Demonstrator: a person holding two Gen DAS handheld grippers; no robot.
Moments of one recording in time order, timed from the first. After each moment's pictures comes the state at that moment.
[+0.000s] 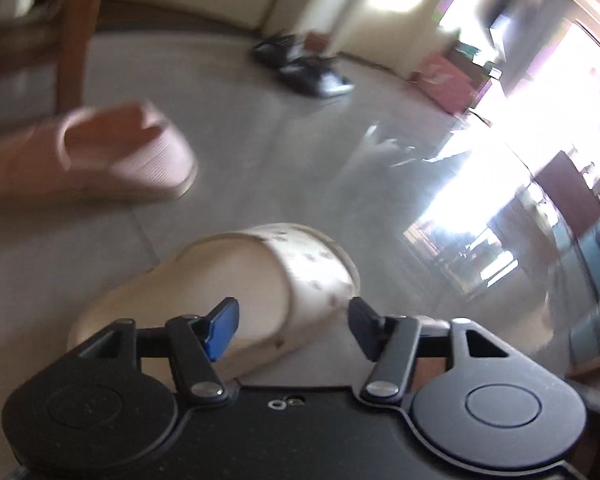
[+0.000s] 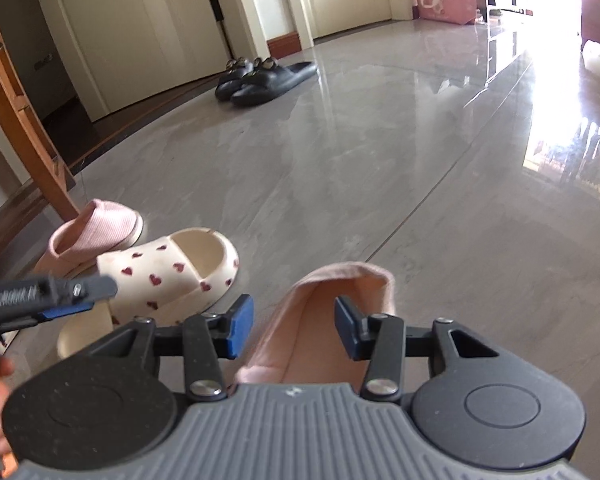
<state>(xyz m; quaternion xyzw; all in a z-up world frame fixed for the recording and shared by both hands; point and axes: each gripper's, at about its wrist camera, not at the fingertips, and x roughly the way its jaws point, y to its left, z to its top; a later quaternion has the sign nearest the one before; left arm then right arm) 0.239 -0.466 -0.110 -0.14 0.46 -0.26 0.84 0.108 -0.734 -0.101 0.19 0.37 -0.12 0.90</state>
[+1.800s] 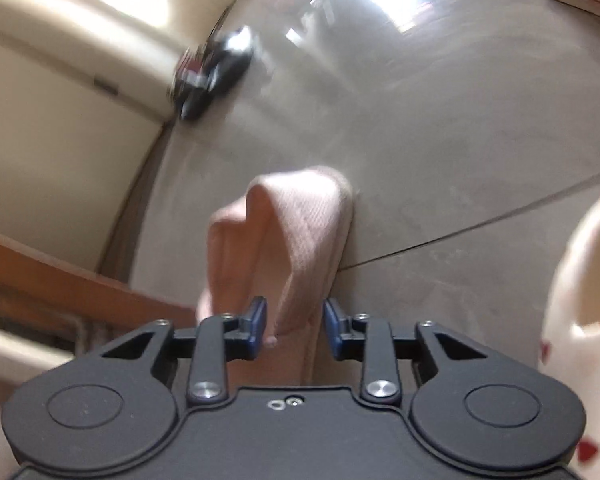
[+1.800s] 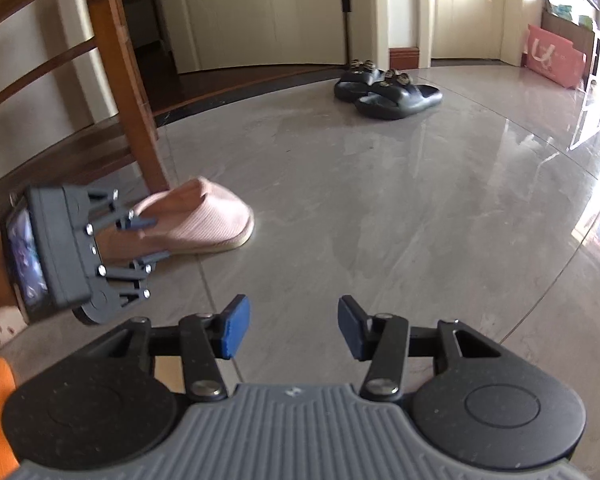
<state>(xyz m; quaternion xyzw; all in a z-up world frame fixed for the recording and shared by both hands) 0.305 -0.505 -0.173 0.52 0.26 -0.27 0.77 0.198 -0.650 -0.066 0.10 0.38 -0.03 0.92</state>
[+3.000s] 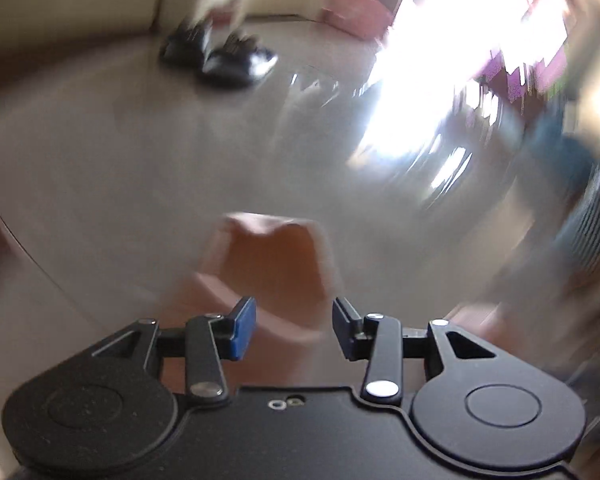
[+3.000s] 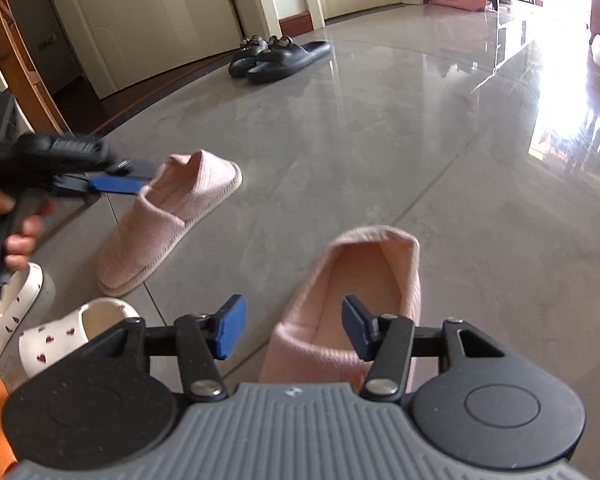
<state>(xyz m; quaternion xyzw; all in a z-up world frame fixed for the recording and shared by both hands) 0.322 -0.506 -0.069 0.17 0.41 -0.41 0.80 0.087 -0.707 -0.099 0.19 0.40 -0.12 0.89</state>
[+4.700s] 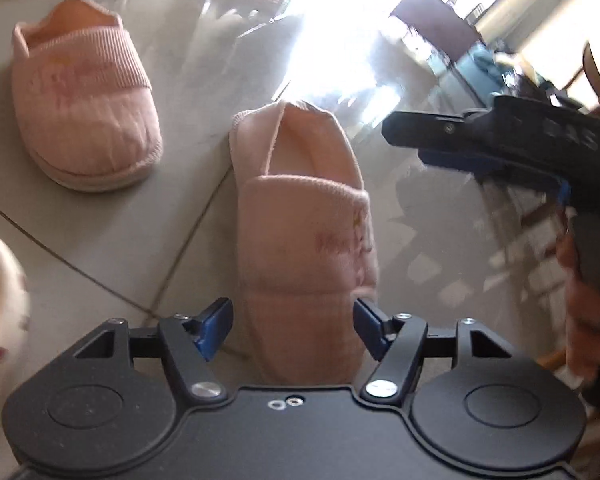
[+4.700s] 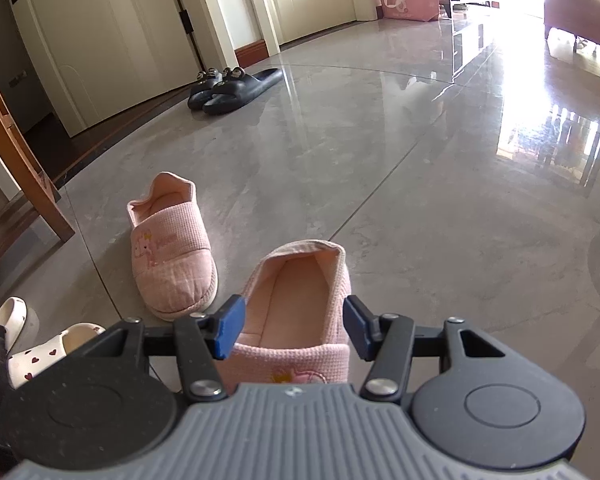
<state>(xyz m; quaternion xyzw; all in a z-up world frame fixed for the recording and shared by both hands) 0.111 -0.565 -0.129 0.01 0.53 -0.47 0.71 0.059 -0.738 -0.084 0.21 0.36 -0.17 0.89</state>
